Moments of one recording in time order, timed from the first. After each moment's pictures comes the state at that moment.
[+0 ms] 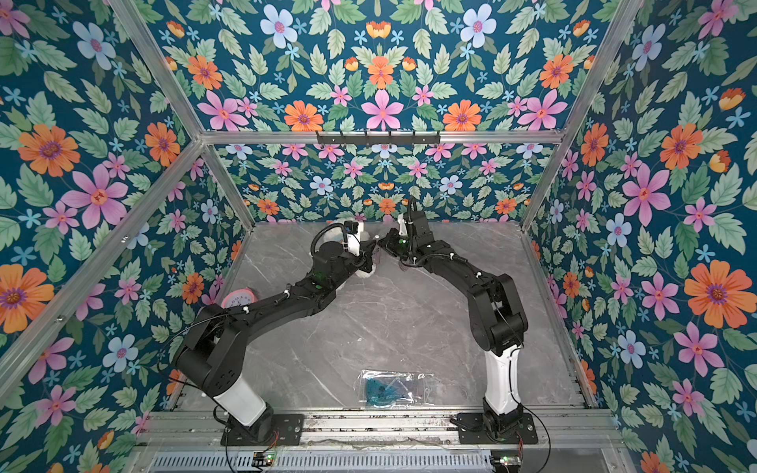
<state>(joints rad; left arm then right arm) -0.62 1.68 1.05 0.50 0.00 -0.21 0.43 1.99 1.58 -0.09 -0.43 0.90</state>
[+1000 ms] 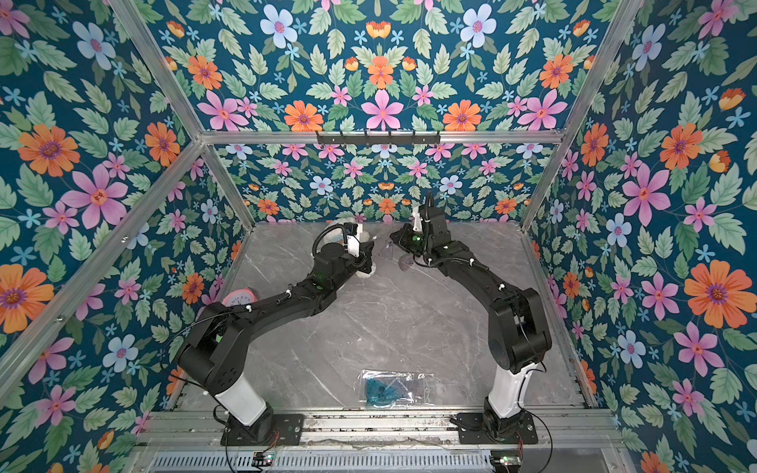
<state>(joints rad) -0.62 1.69 1.04 0.50 -0.05 -0.21 0.38 1.79 1.46 -0.09 -0.41 0.88</state>
